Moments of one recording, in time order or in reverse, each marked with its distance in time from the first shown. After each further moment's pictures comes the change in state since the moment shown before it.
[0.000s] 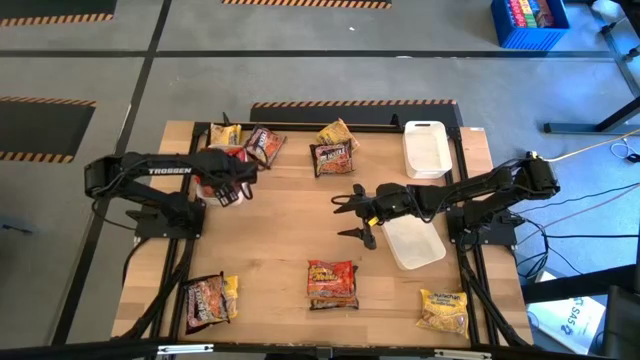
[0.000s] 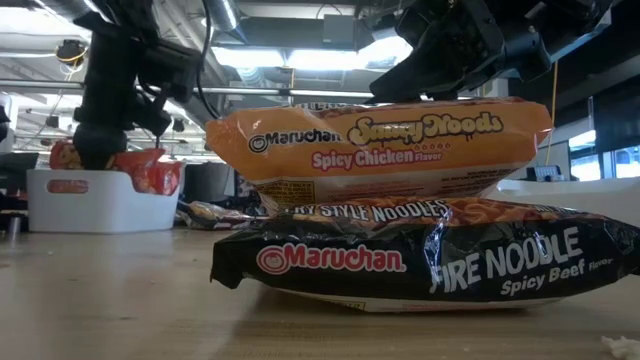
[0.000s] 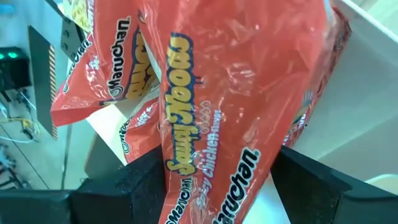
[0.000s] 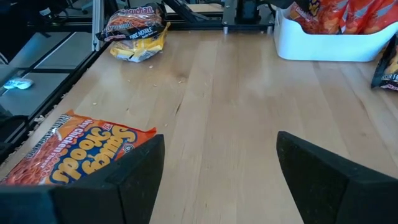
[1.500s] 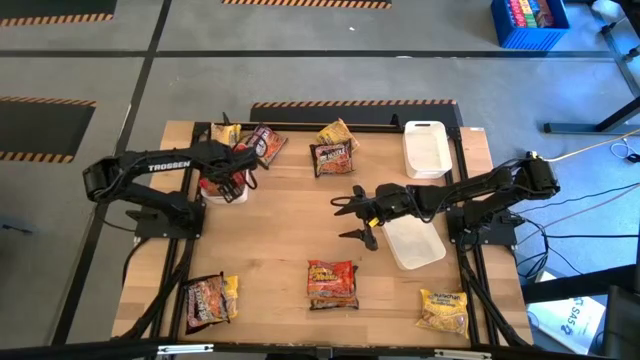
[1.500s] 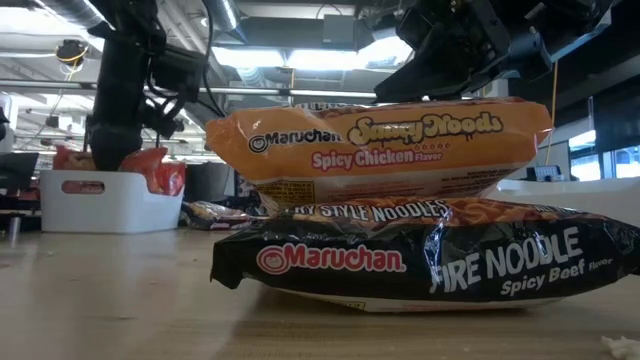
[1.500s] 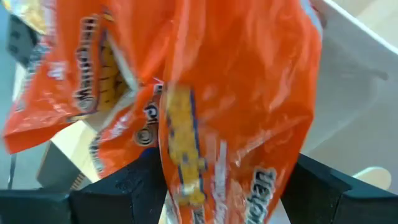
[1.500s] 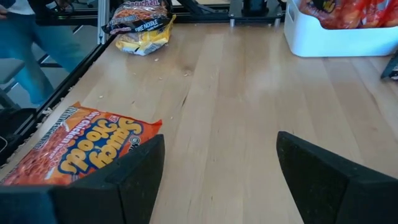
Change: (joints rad) left arm 0.125 -0.004 0.010 0.099 0.144 0.120; right arm 0.000 0.000 0.000 -0.024 -0.025 0.001
